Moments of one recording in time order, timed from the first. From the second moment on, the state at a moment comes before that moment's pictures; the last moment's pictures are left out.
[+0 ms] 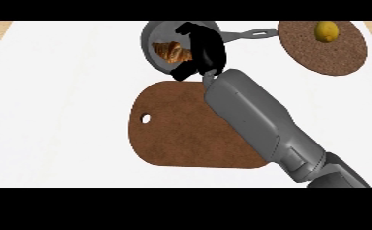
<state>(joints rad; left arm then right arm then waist) 0.56 0.69 -0.46 -1.57 0.47 0.39 -0.29 -1.05 -0.08 0.56 -0.81 0.37 -0.45 0.55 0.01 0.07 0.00</state>
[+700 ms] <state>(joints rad) 0.59 0.70 -0.47 -1.56 0.51 0.40 -0.29 -0.99 -0.04 0.36 -0.84 0.18 -0.52 0.25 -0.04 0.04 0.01</state>
